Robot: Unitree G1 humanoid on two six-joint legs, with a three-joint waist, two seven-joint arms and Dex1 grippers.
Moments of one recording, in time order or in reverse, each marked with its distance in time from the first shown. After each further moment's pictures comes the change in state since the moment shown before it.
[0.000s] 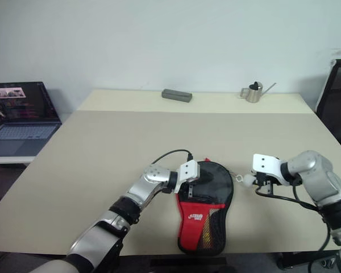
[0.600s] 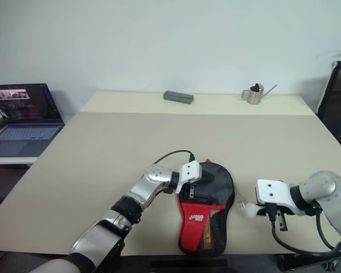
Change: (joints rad) left arm -0.009 -0.014 -0.006 0.019 0.013 -0.001 -0.004; right arm 0.361 -0.194 -0.145 -0.525 0.202 0.184 0.049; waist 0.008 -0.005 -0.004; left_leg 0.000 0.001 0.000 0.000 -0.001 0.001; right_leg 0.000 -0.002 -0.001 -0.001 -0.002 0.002
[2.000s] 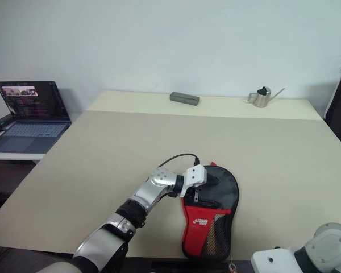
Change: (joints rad) left arm 0.033 -0.044 -0.002 -0.022 0.031 0.010 0.004; right arm 0.636 -0.159 -0.335 -0.575 0.348 0.117 0.010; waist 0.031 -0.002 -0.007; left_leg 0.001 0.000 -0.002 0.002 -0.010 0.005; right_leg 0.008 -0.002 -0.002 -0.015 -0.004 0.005
